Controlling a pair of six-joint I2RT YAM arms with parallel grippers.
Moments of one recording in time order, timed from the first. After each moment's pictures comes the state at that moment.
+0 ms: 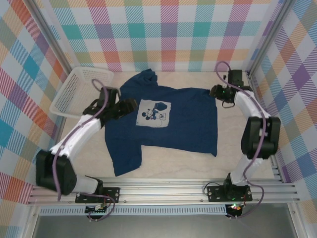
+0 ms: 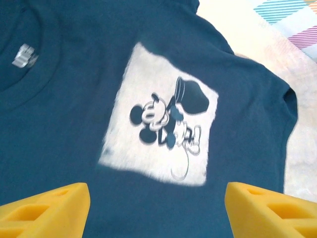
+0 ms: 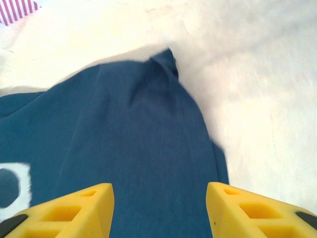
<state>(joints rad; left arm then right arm) -0.29 1.42 1.12 -0.47 0.13 -0.67 -0.01 1.83 1.45 -0.52 -0.15 0.28</state>
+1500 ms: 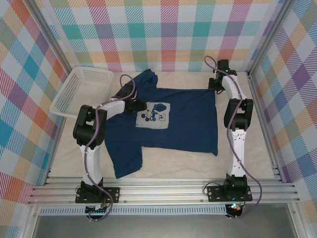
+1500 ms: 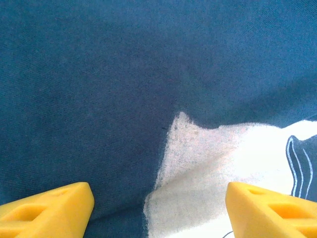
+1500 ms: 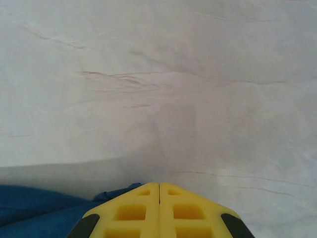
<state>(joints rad) -0.29 2.07 1.38 -0.29 0.05 -0.48 -0.02 2.58 2.37 -0.86 -0.02 0.08</state>
